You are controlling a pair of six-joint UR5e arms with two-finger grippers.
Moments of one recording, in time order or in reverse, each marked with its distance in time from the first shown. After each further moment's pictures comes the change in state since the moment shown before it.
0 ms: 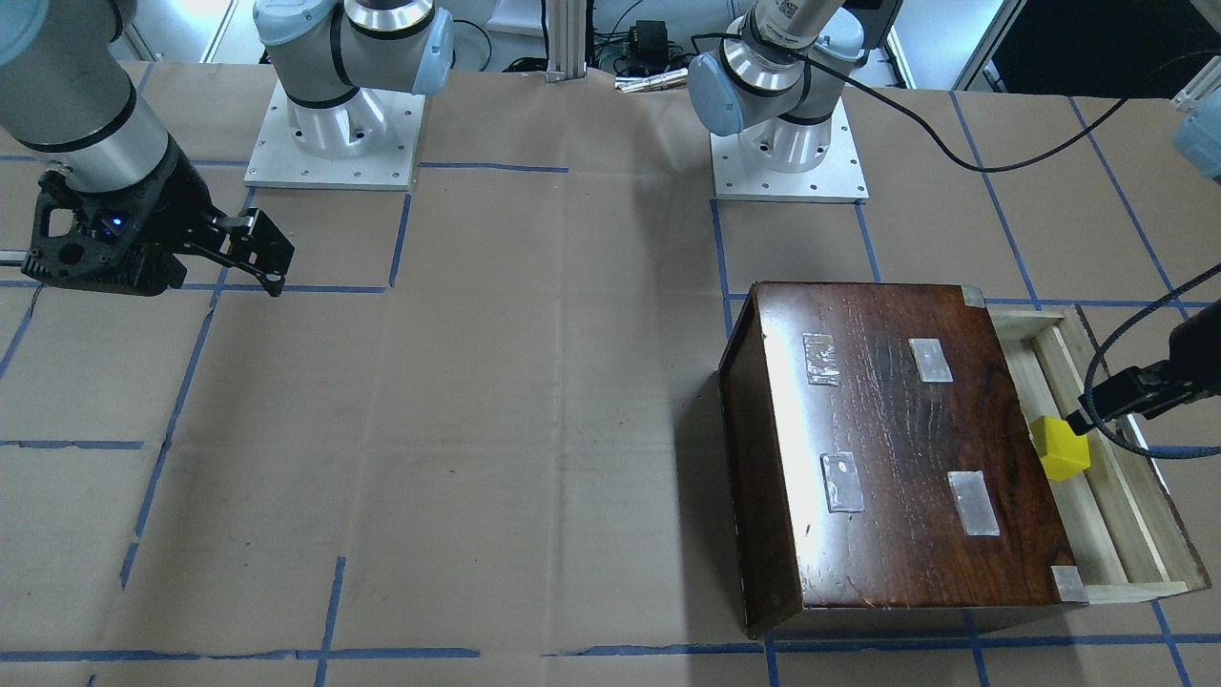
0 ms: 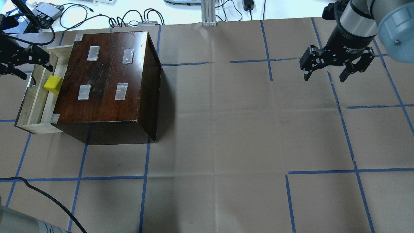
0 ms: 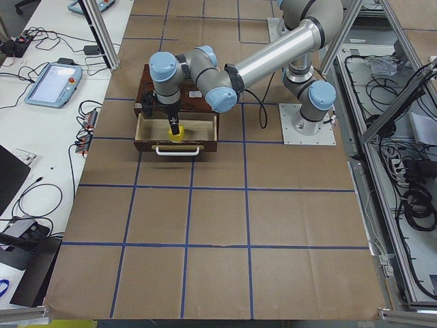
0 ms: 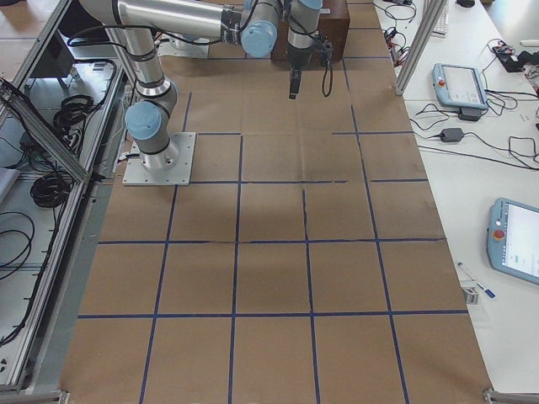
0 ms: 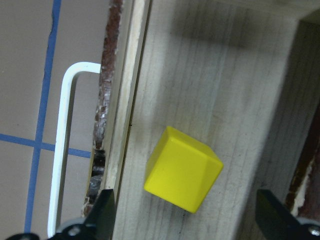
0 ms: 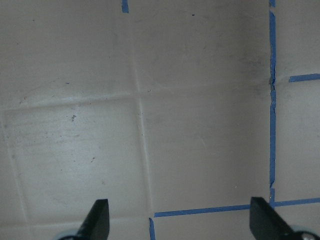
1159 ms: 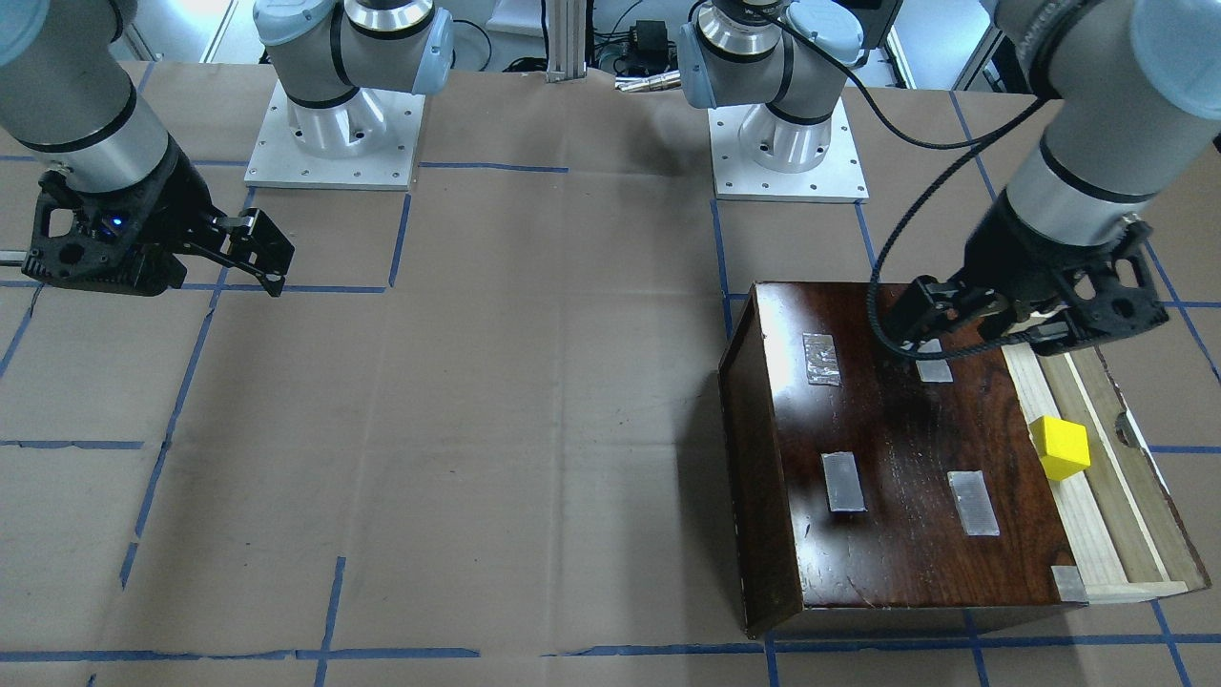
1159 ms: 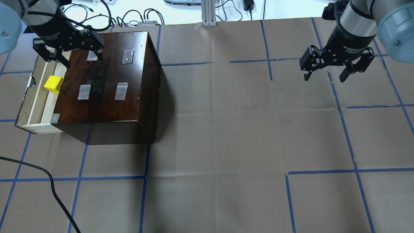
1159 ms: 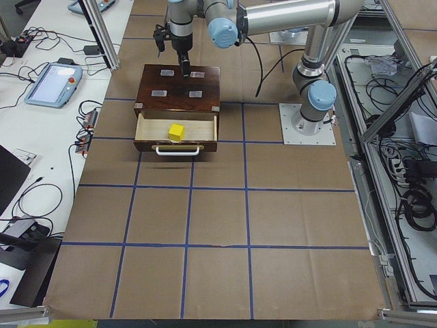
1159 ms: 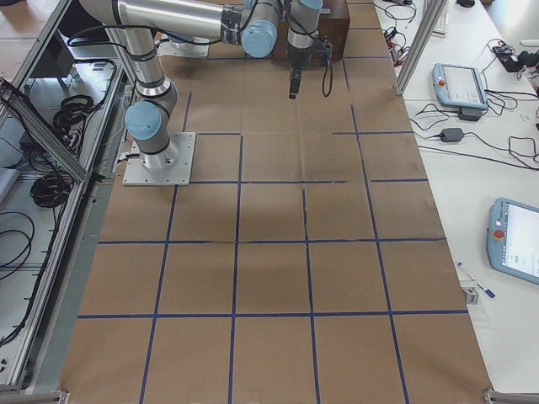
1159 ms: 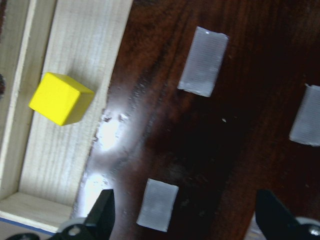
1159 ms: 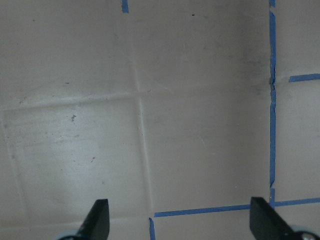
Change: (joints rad) left arm -0.392 0.191 -0.056 -0.089 0.066 -0.379; right arm 0.000 0.000 0.000 0.000 0.000 0.000
